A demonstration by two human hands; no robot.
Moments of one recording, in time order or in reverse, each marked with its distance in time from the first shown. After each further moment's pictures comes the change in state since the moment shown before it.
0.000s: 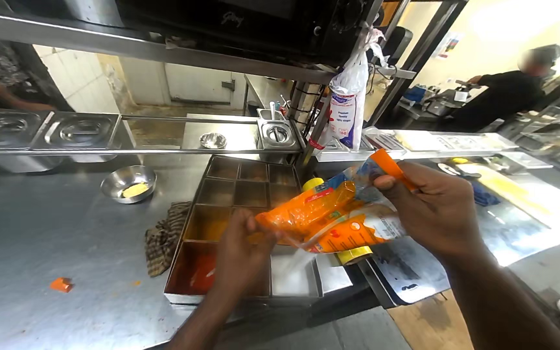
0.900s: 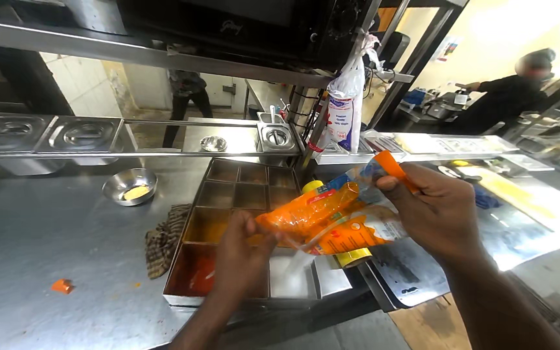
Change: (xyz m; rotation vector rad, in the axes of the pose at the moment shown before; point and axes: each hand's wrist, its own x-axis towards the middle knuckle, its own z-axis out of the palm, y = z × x) left_hand -0.002 0.008 0.002 -0.028 0.018 0.036; right_hand -0.002 0.001 -0.005 0.001 0.042 -0.010
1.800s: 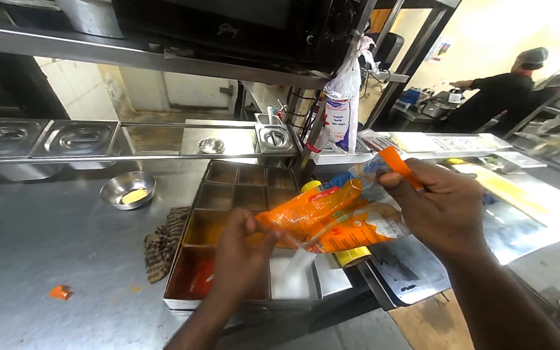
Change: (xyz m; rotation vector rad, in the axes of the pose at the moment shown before) left_hand 0.006 0.005 -0.002 -0.001 -0.010 0.036; right_hand 0.004 -0.003 -0.002 -0.008 0.056 -0.011
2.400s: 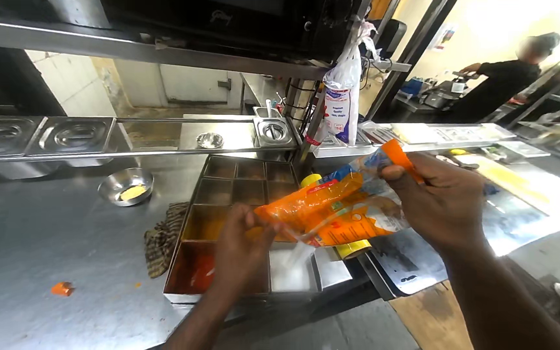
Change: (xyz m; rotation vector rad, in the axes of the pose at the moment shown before) left_hand -0.002 -0.007 0.003 0.037 -0.003 0.014; right_hand -0.008 0.008 0.001 0.012 0.013 0.016
